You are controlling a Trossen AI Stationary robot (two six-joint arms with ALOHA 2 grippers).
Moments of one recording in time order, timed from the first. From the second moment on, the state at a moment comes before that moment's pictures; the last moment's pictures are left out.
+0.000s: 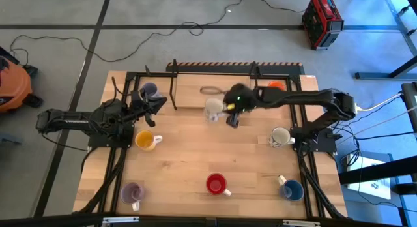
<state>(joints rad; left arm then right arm) 0.09 0.44 0.25 0.38 -0.35 -0.28 -0.21 1.54 1.15 -0.48 -0.04 0.07</state>
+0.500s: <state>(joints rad) 0.09 0.49 0.25 0.38 -0.32 -0.28 -0.12 1.72 1.15 -0.46 0.03 0.11</state>
